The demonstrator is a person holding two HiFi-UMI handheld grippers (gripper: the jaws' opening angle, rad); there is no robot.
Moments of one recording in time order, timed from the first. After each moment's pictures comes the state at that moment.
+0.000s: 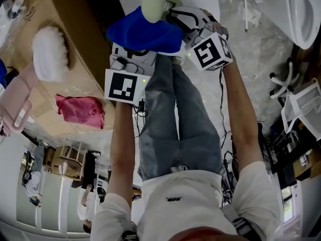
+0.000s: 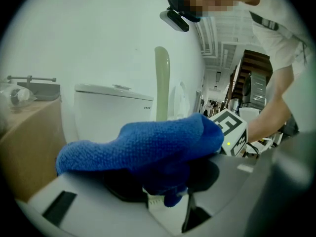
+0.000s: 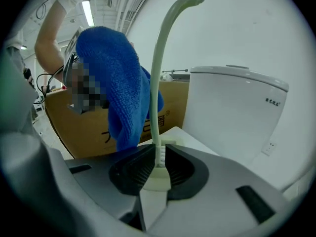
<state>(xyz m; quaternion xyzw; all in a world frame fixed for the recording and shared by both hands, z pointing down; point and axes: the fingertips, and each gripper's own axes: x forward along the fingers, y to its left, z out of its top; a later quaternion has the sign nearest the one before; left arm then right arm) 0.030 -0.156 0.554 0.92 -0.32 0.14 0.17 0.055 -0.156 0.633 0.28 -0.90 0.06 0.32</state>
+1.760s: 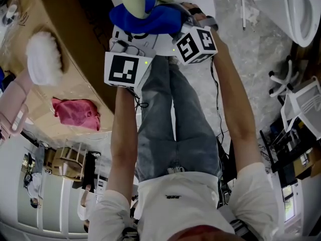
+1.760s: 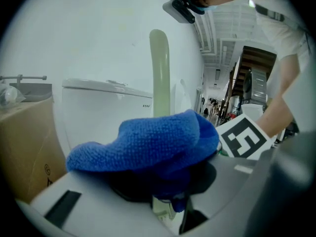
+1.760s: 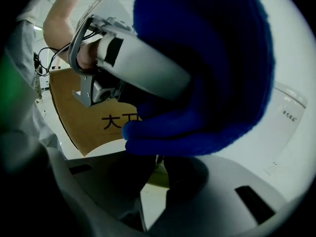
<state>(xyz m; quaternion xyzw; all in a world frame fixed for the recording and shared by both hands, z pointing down) 0.063 -0.188 0.572 0.92 -0.32 0.14 0.15 0.036 -0.161 0.663 0.23 -0.91 -0.02 0.35</state>
